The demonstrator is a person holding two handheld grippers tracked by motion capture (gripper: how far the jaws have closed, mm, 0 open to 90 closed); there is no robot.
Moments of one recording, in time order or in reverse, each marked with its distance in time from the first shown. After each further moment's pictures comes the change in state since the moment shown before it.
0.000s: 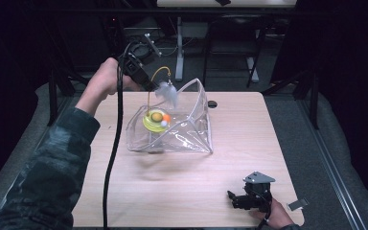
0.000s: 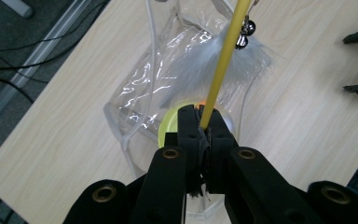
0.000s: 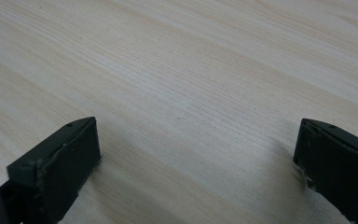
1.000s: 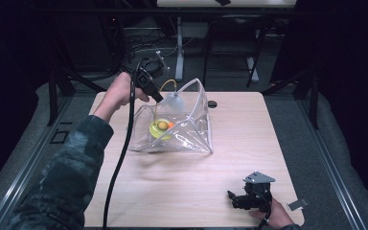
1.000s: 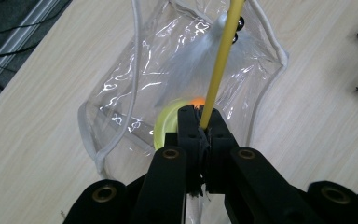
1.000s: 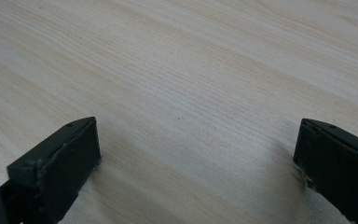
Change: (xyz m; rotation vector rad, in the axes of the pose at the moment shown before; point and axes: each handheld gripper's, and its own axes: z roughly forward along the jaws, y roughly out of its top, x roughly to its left) left arm 0.004 -0.002 0.057 0.034 -0.042 -0.028; right arm 0.000 0.000 0.000 0.003 0.000 0.001
